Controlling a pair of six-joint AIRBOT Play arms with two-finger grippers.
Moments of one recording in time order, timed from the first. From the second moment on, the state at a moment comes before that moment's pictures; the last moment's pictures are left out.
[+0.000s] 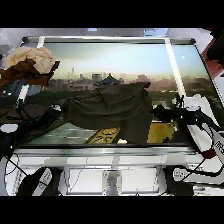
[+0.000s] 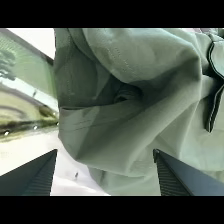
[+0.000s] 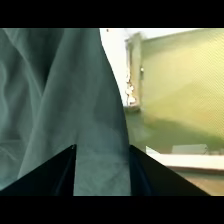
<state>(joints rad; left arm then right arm) 0.40 -0.83 0.42 0.66 -0.80 -1.16 -0.26 -1.39 0.68 -0.61 0.84 1.10</state>
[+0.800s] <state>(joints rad) 0.37 -0.83 0.41 0.75 -0.93 -1.10 -0.25 -1.42 0.85 -0.57 1.04 1.13</state>
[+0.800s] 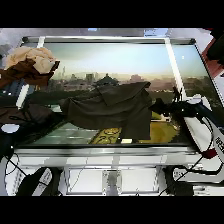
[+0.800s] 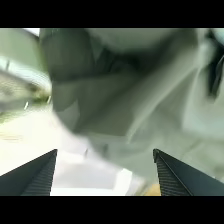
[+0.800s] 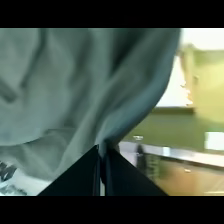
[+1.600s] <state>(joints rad) 0.06 -1.06 0.44 0.77 -0.43 -1.10 -0.26 -1.41 0.92 -0.42 1.22 1.07</state>
